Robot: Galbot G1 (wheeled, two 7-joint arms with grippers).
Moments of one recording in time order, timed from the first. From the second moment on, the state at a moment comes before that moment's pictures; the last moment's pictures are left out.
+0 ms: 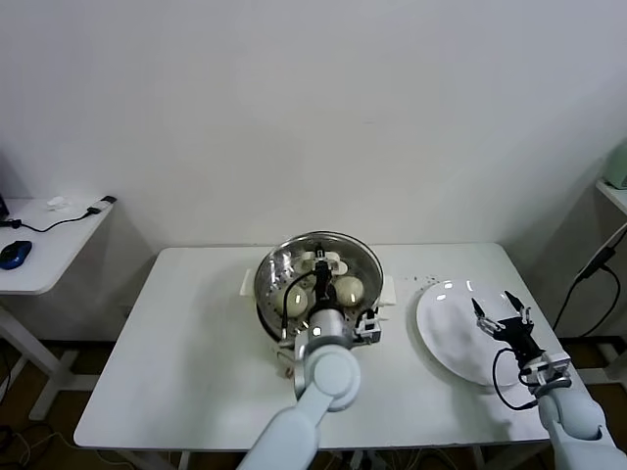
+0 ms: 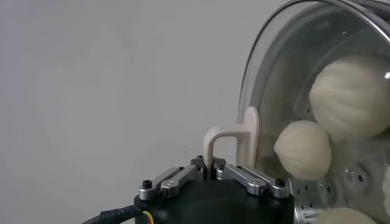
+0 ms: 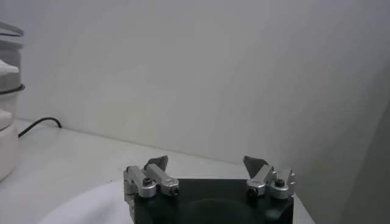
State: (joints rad) left arm 0.90 -1.60 0.13 -1.67 1.68 0.74 0.33; right arm -1.13 1.07 0.65 1.28 0.33 0.21 -0.32
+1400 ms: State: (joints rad) left arm 0.92 -1.57 0.13 -1.67 1.67 0.74 0.31; right arm -1.13 1.09 0.67 1.27 0.31 0.22 -0.35
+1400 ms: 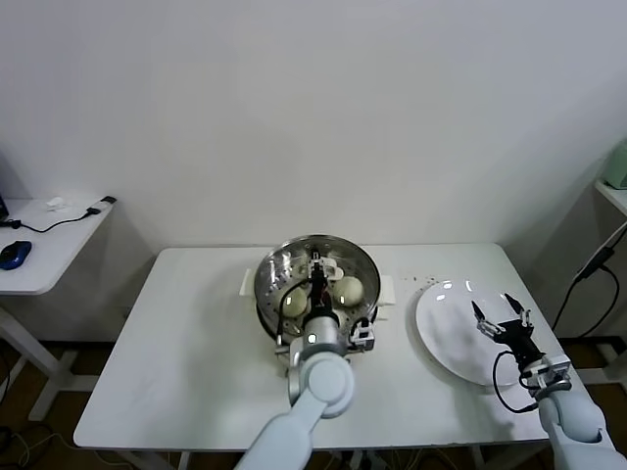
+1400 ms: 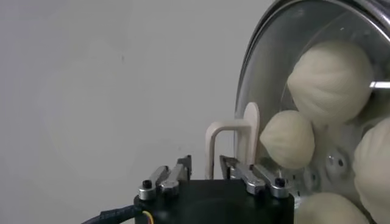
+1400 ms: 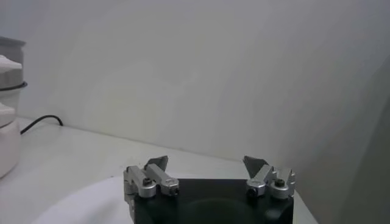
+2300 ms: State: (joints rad) left arm 1.09 -1.34 0.08 -2.06 1.44 0.74 0.30; right arm -1.13 1.09 0.68 1.27 0.30 0.20 -0.35
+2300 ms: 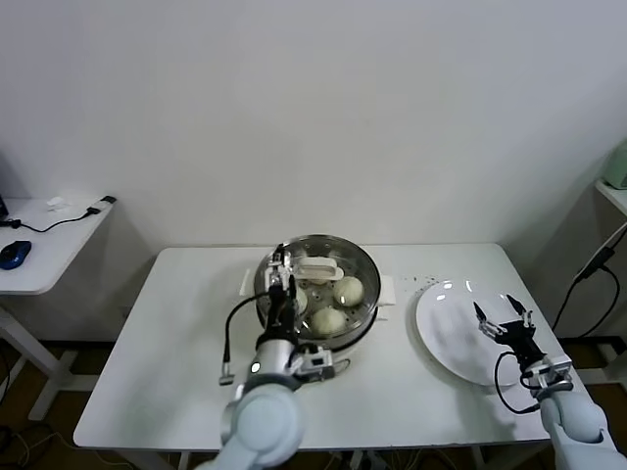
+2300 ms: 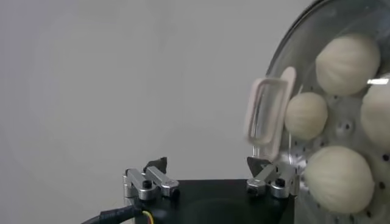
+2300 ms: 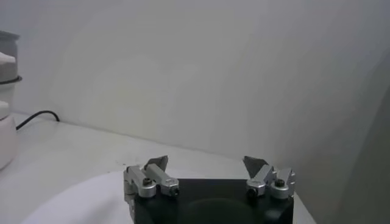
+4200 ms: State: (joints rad) left arm 1.71 -1.47 -0.85 -2.11 -0.13 -0.05 0.26; right arm -1.30 1.18 0.78 1.58 0.31 0.13 -0.29
